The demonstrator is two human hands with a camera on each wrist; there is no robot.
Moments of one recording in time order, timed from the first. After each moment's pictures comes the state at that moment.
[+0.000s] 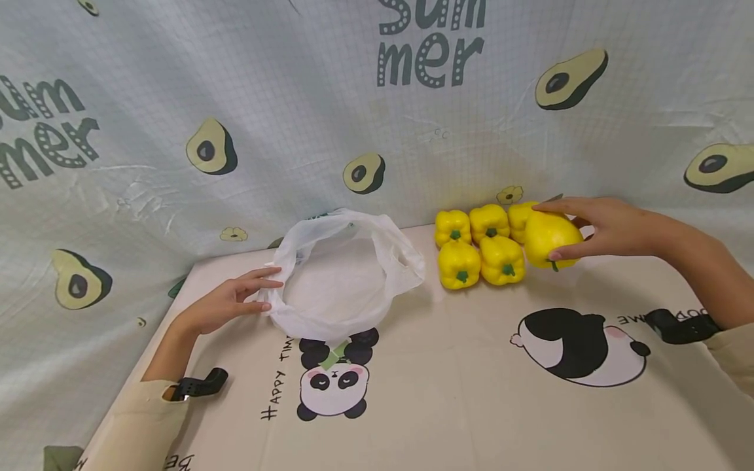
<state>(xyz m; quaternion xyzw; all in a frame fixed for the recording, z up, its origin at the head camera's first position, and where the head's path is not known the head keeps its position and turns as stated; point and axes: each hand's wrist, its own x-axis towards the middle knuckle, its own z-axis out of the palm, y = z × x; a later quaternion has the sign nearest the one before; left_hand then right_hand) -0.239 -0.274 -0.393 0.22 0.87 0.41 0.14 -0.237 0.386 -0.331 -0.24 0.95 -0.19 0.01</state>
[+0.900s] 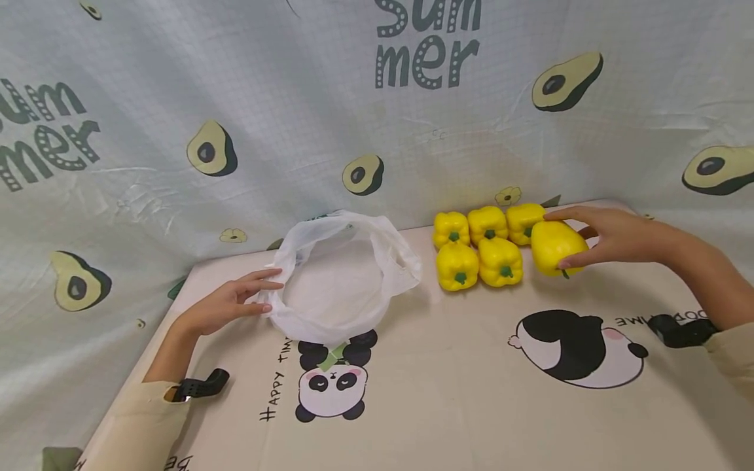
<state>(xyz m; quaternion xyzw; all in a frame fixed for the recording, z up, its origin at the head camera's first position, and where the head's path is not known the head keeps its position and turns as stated) -0.236 -0.270 -0.392 0.22 0.88 0.41 0.13 -0.243 0.405 -0.355 -0.24 0.95 -0.22 0.02</state>
